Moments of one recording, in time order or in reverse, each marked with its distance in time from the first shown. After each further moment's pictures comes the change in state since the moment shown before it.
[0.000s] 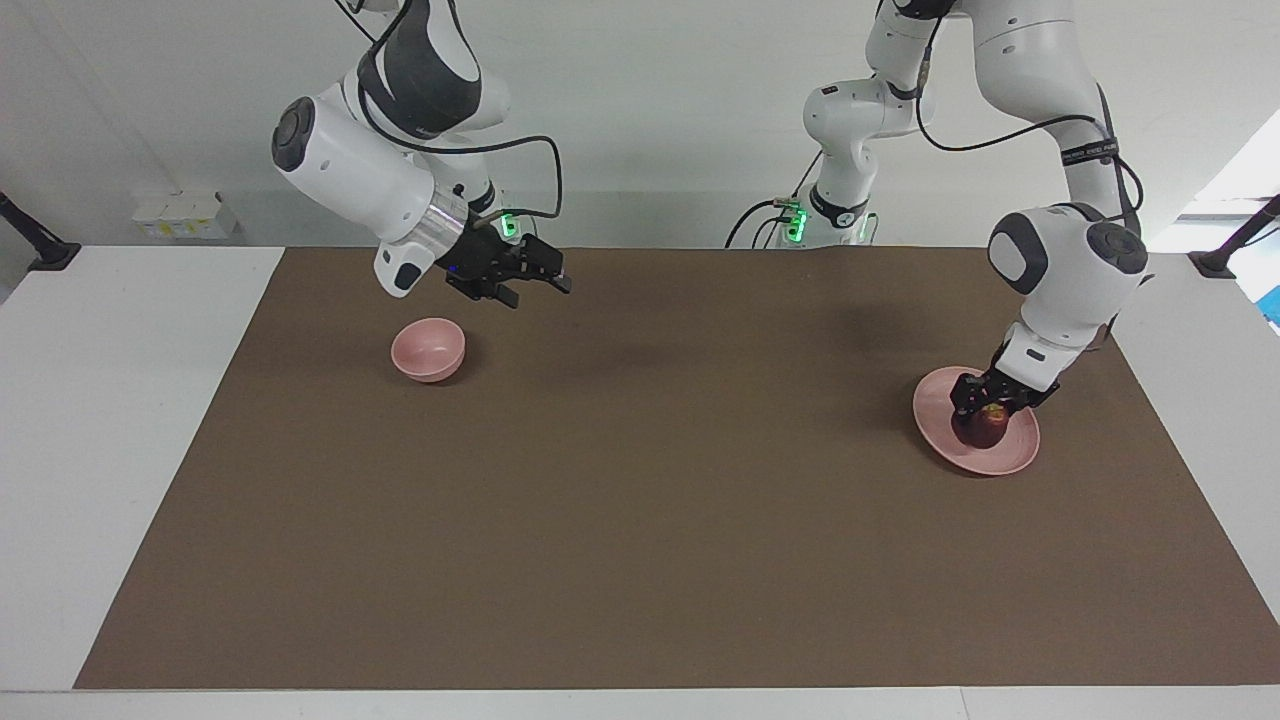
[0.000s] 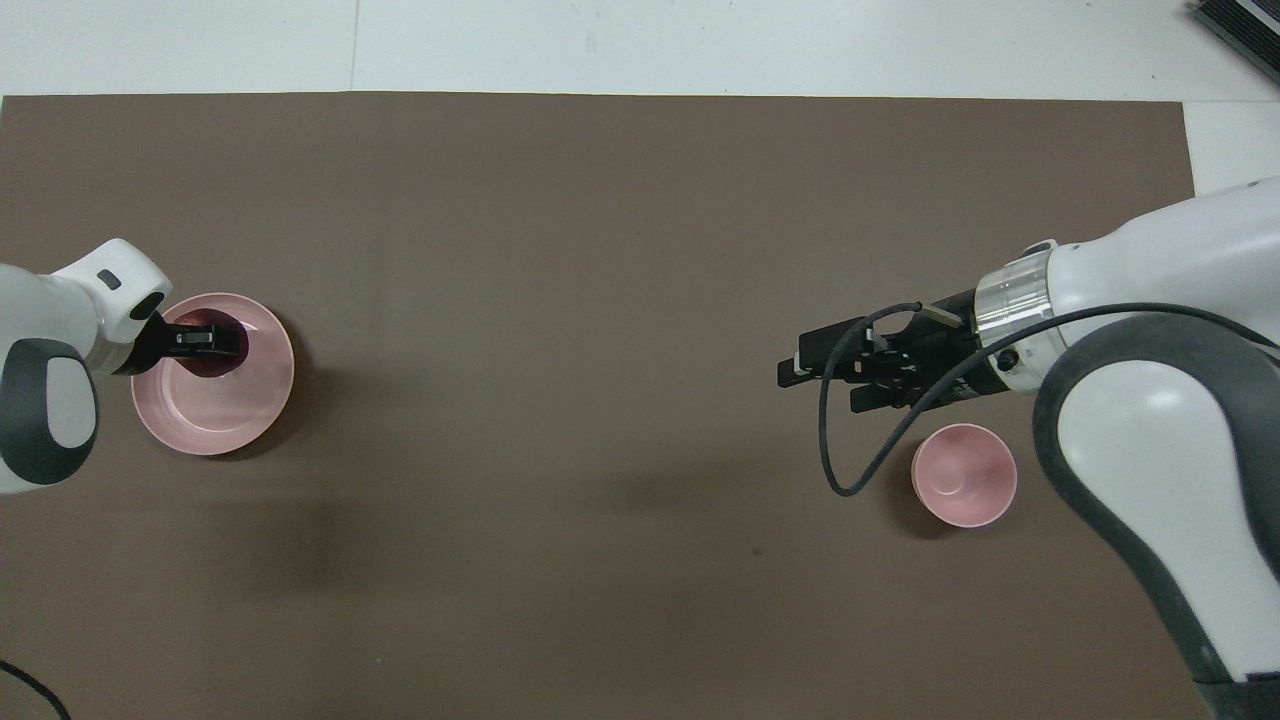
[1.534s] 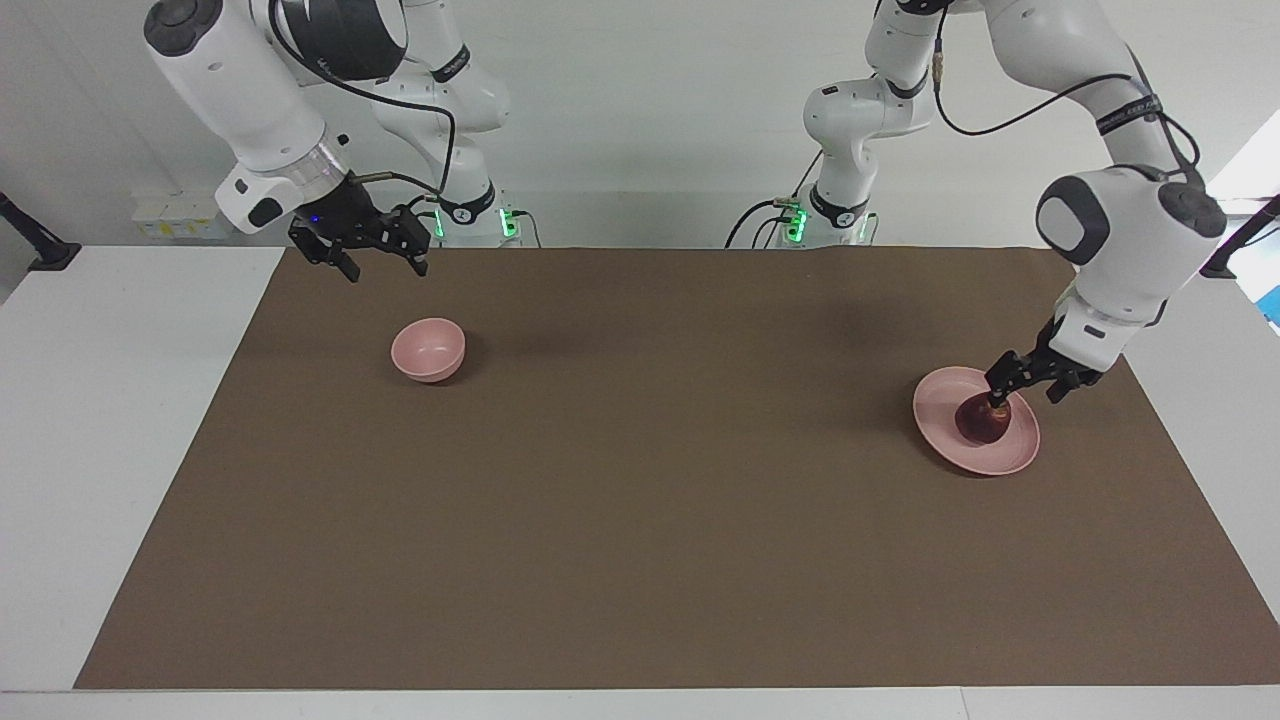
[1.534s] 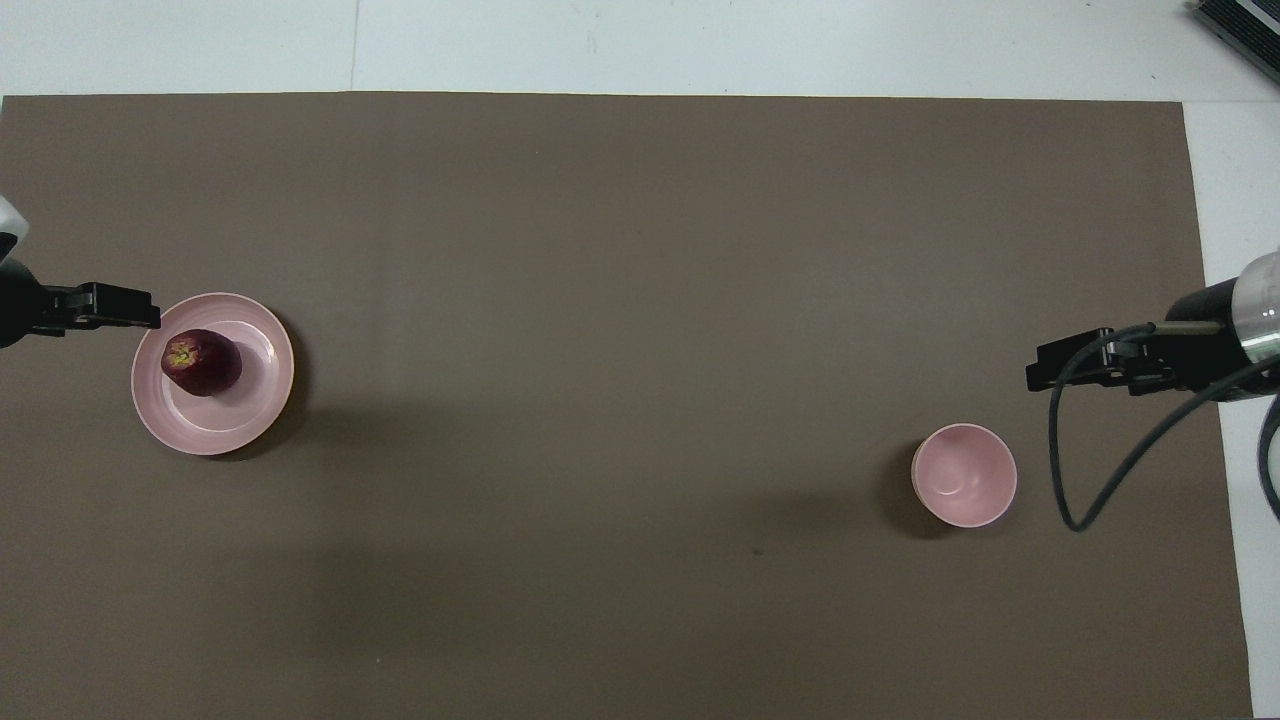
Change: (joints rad) left arm 0.012 0.040 0.022 0.119 0.000 -0.113 -0.035; right arm -0.181 -0.073 -0.007 0.117 -0.462 -0.219 -0.157
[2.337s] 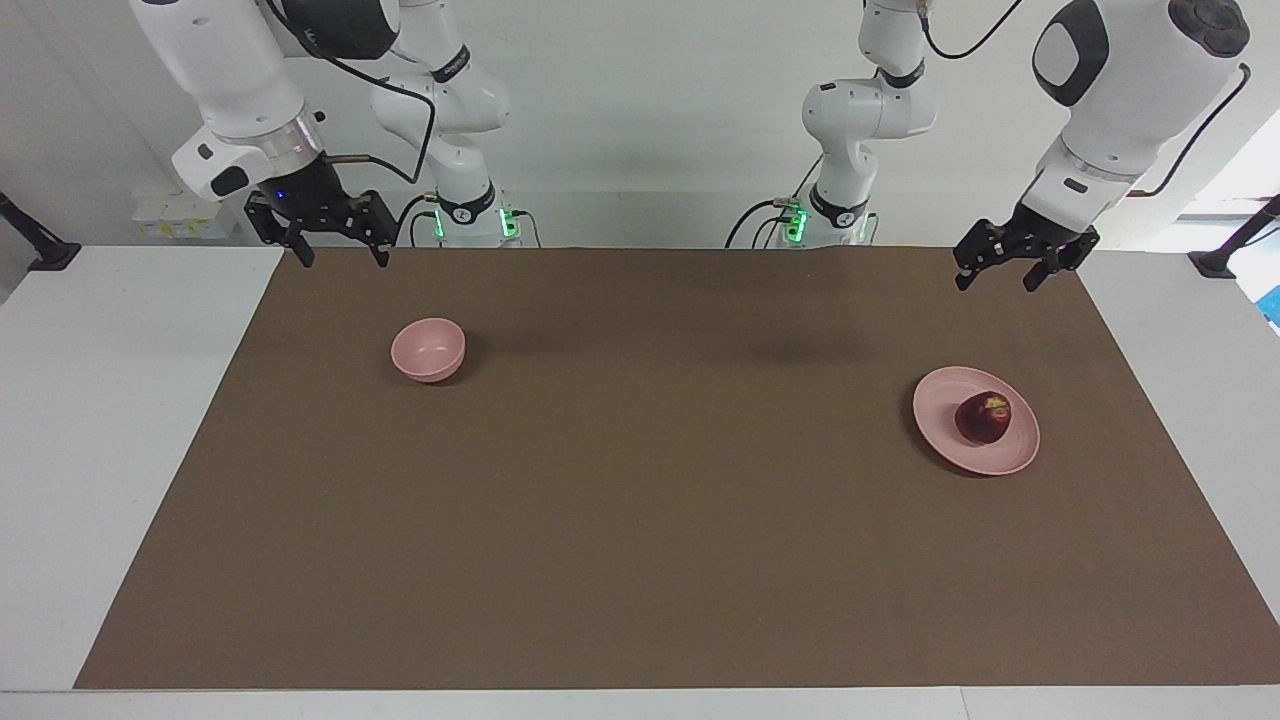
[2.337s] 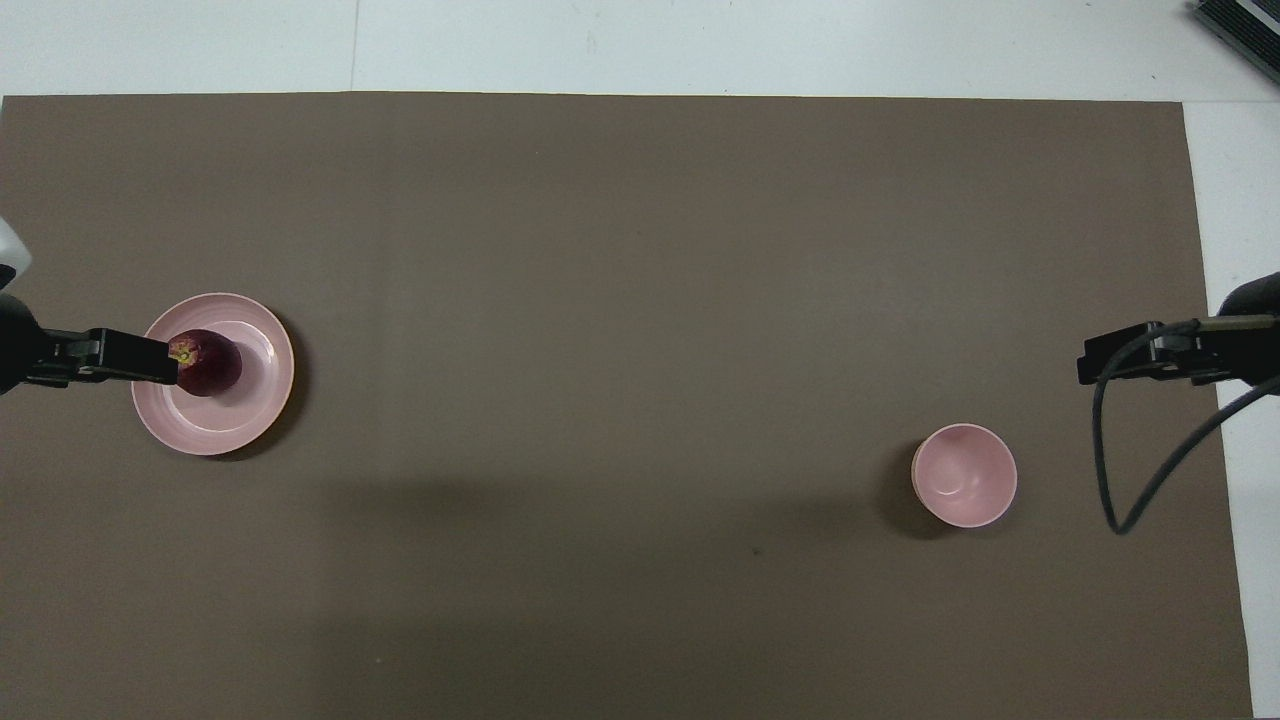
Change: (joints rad) left arm -0.120 -0.284 -0.005 0.159 0.000 -0.502 -0.088; right arm -0.002 0.004 0.000 0.072 -0.149 -0.036 -0.007
